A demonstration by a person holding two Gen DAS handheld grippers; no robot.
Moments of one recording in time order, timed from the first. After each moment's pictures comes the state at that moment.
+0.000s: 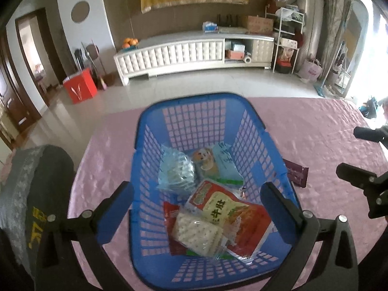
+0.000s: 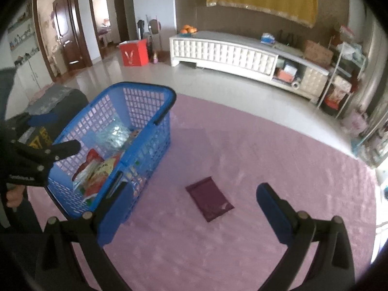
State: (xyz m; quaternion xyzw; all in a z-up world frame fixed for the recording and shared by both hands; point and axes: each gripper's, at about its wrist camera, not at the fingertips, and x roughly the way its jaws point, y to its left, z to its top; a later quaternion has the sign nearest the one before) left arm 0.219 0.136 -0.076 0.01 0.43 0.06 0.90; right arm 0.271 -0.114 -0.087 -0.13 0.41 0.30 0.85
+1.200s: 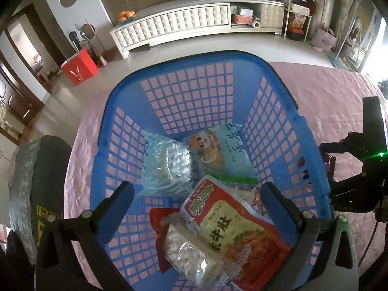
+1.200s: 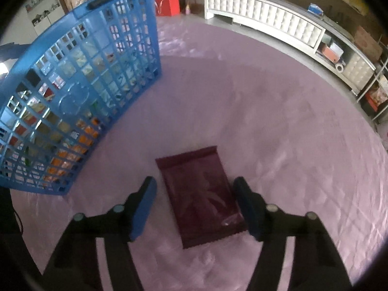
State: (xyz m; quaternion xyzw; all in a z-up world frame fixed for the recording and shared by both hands) left arm 0.287 0.125 -0.123 0.03 0.52 0.08 0.85; right arm 0.339 -0.113 -0.206 -0.22 0.49 0.37 0.76
